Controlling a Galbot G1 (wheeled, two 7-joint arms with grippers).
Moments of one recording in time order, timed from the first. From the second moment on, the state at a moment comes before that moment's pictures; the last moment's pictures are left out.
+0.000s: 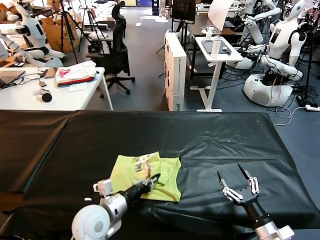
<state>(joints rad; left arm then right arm) 1.39 -1.36 -0.37 -2.08 -0.86 0.74 -0.02 -1.76 1.12 0.66 2.02 0.41 0.35 -0.23</state>
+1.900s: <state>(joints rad) 1.48 -1.44 -0.59 -2.24 -0.72 0.70 -0.02 -1.29 0.80 0.00 1.98 -0.03 0.11 -0.27</state>
